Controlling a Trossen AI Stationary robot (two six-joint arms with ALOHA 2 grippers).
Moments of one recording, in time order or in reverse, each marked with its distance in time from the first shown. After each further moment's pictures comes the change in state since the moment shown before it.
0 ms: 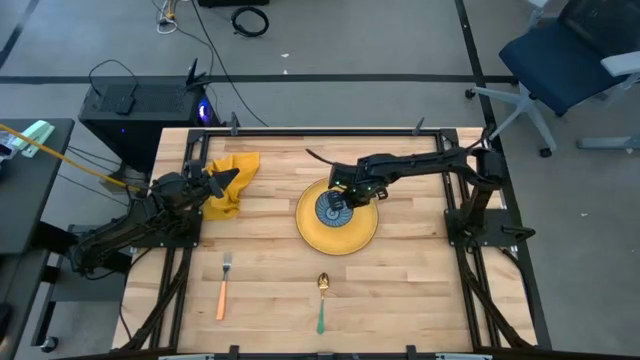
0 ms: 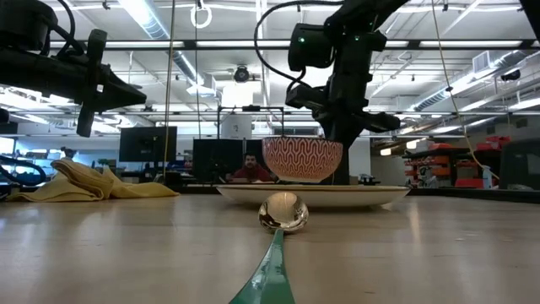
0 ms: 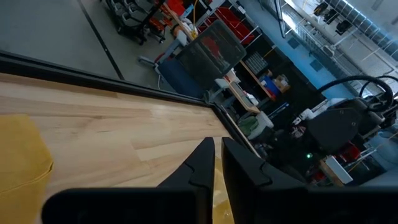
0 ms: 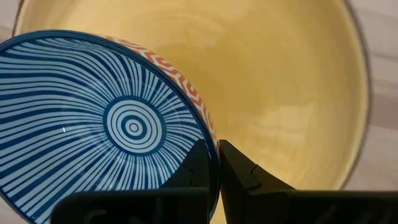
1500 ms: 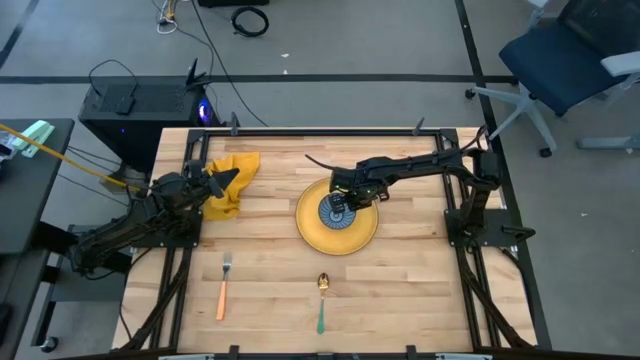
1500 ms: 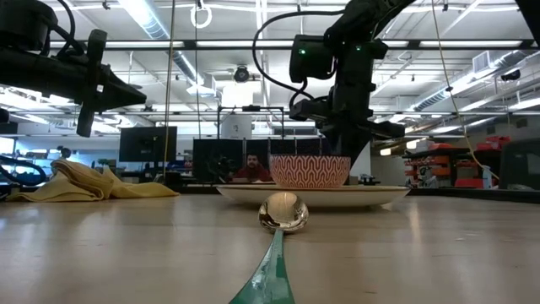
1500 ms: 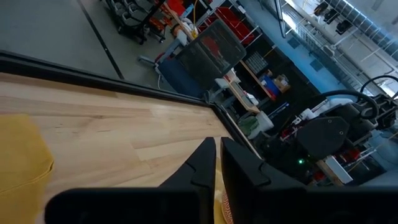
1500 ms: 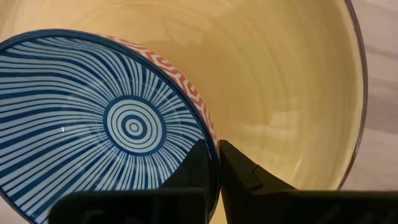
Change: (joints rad) left arm 0.000 0.000 0.000 0.001 0.000 0.000; right arm 0.006 0.023 -0.032 0.004 0.004 -0.019
